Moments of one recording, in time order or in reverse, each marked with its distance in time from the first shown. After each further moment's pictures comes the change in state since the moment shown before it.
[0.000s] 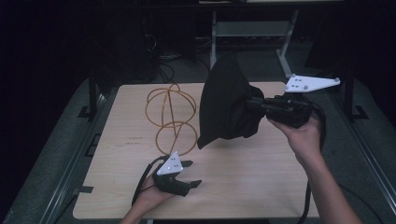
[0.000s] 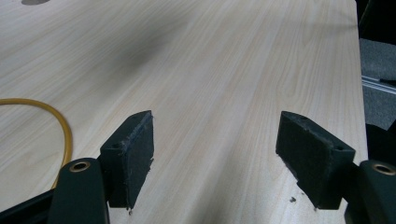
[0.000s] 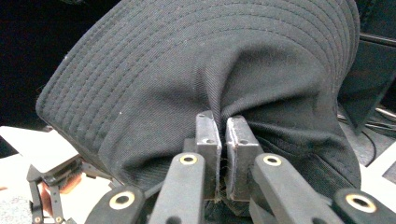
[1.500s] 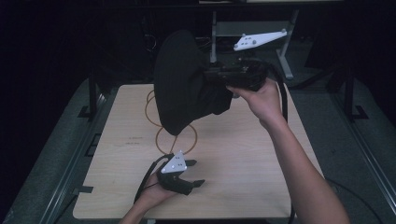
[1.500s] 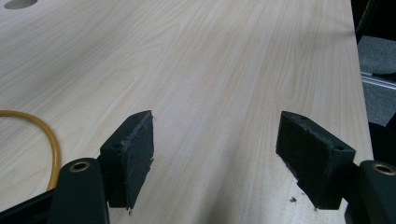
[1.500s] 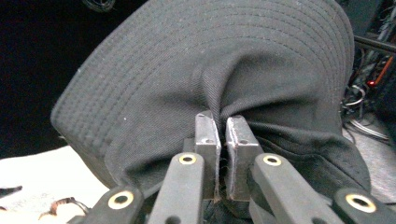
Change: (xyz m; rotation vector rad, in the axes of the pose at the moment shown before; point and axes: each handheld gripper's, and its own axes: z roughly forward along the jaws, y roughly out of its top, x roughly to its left) left arm 0.004 0.002 0.012 -0.001 -0.038 0.018; right arm 0.011 0.094 0.082 0.040 0.123 -0.030
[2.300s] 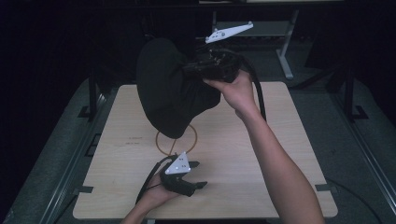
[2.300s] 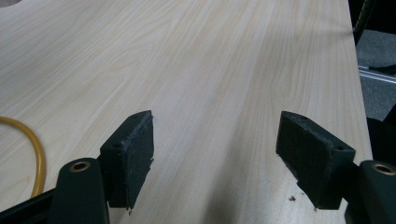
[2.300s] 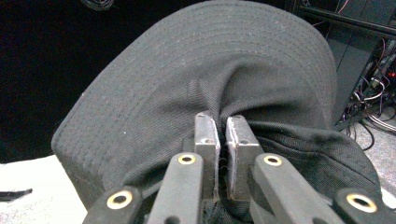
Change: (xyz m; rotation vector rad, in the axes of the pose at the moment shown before) left arm -0.003 0.002 0.006 0.030 -0.013 0.035; right arm -0.005 0.019 0.055 0.034 0.026 0.026
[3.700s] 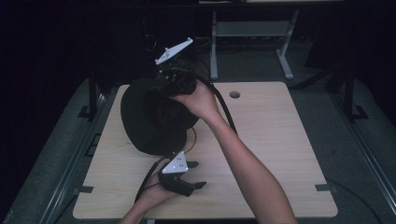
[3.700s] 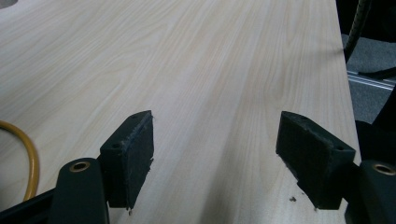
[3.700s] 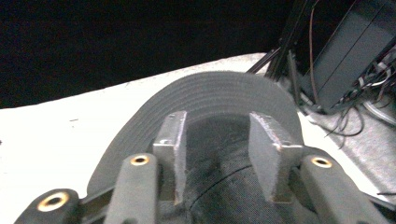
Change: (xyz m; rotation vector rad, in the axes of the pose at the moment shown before) left arm 0.003 -0.002 -0.005 -0.029 -0.025 -0.022; right arm 0.035 0.000 0.094 0.189 -0.034 -0.128
